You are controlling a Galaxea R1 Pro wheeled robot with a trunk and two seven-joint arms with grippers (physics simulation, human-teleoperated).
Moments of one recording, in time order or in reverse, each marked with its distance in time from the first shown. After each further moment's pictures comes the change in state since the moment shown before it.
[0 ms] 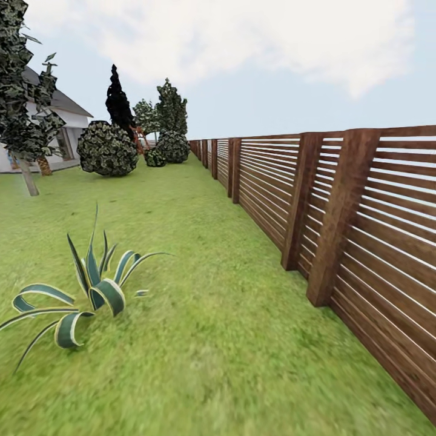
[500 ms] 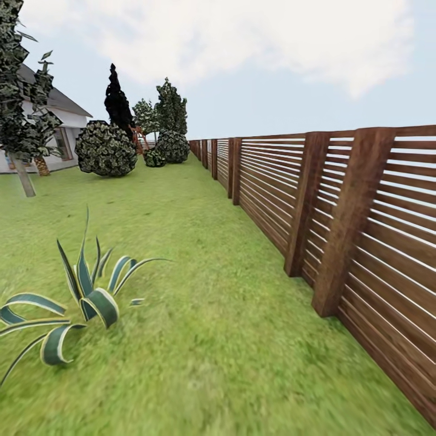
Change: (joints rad) left arm 0.000 0.000 0.000 0.001 0.000 0.000 0.000; right arm 0.000 0.000 0.000 0.000 0.000 0.000 0.000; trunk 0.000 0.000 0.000
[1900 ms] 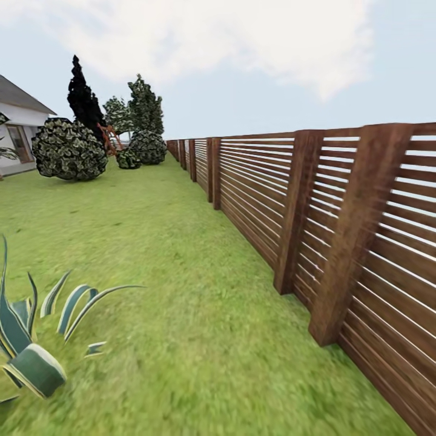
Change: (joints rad) left arm 0.000 0.000 0.000 0.000 -0.001 0.000 0.001; right arm 0.000 0.000 0.000 0.000 -0.001 -0.001 -0.001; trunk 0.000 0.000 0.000
